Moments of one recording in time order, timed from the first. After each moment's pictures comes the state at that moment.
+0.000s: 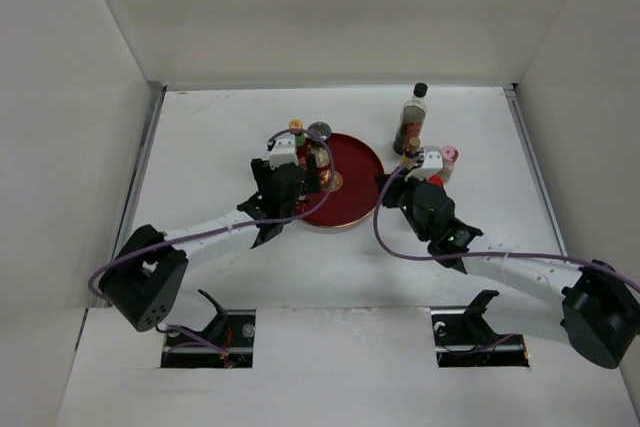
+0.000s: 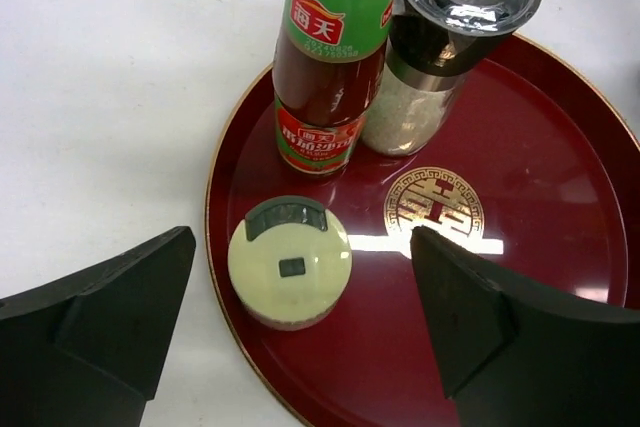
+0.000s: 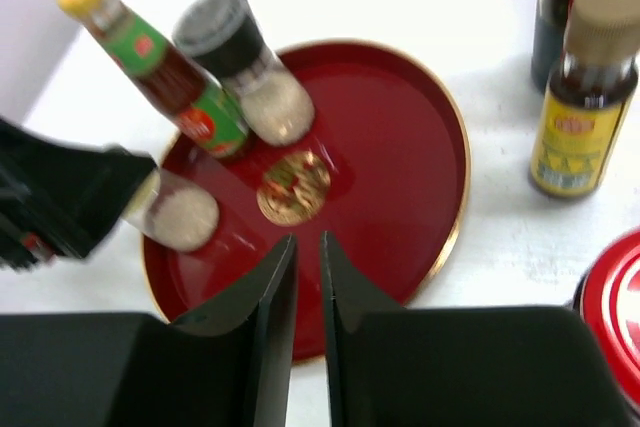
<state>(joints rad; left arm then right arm) -0.71 1.42 0.71 0.28 -0.64 -0.40 0.75 1.13 0.49 0.47 0.42 0.46</state>
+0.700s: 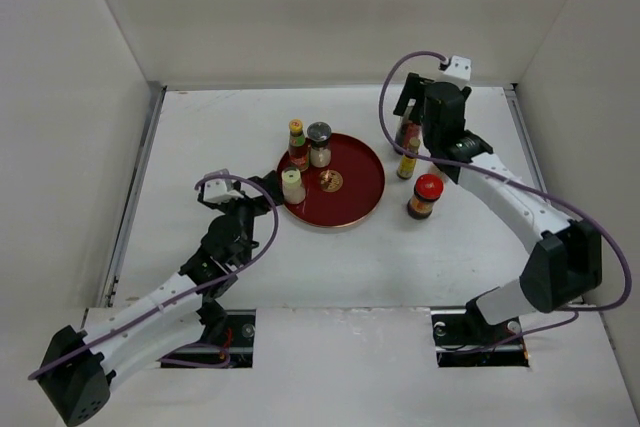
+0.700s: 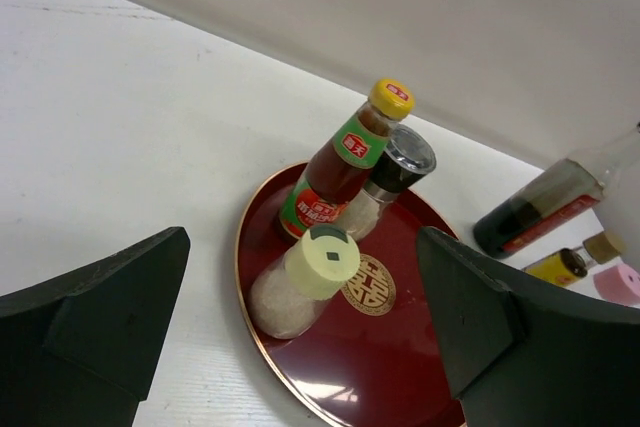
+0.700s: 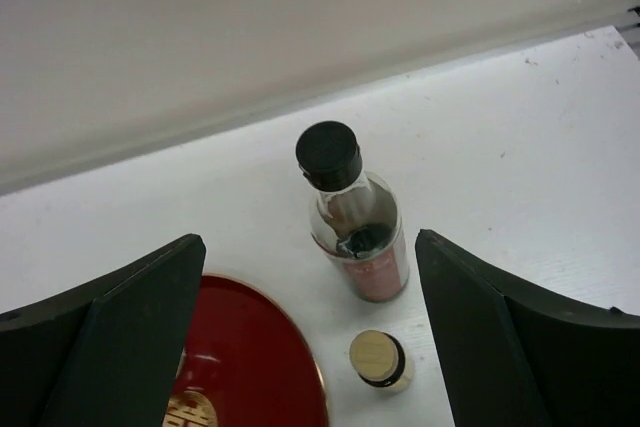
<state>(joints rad) -0.75 0.71 0.31 0.47 -0.75 -0.43 0.41 1.43 1.22 0.01 0.51 0.33</state>
